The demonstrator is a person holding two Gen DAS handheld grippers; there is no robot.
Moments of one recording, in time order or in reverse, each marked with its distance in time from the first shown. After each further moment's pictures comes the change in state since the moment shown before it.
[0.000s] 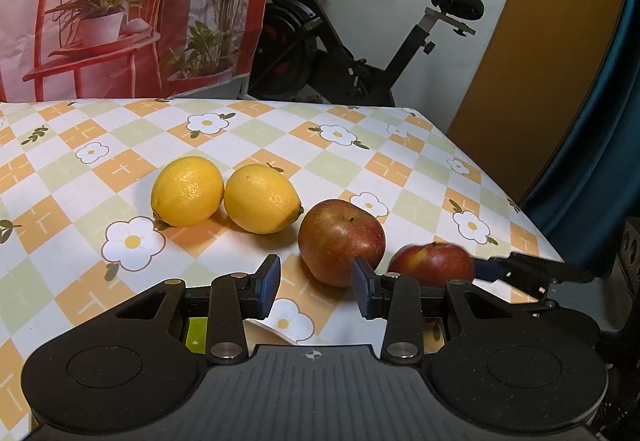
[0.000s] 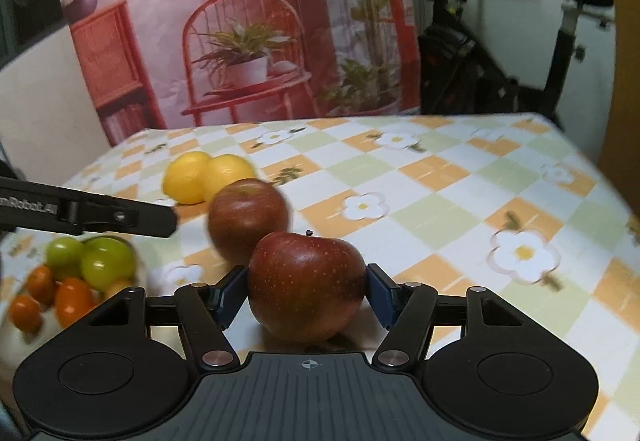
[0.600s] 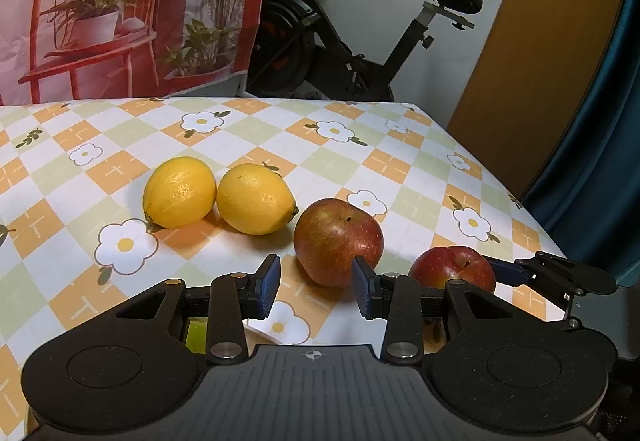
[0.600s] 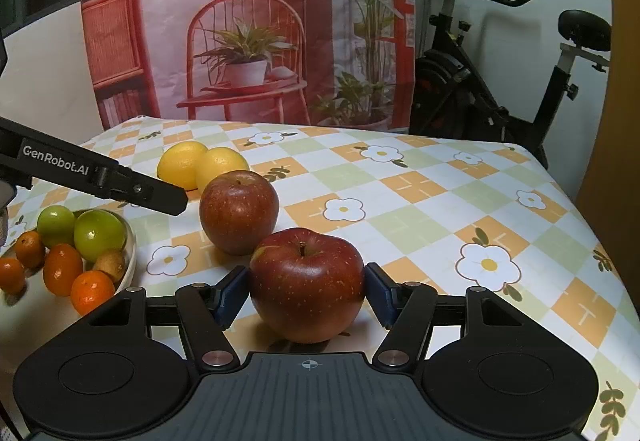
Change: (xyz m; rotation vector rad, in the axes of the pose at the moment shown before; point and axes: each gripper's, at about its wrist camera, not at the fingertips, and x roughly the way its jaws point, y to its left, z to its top) left arm 0.007 -0.006 0.003 0.013 0.013 0.003; right arm -0.020 0.004 -0.010 -0.098 -0.023 -0.044
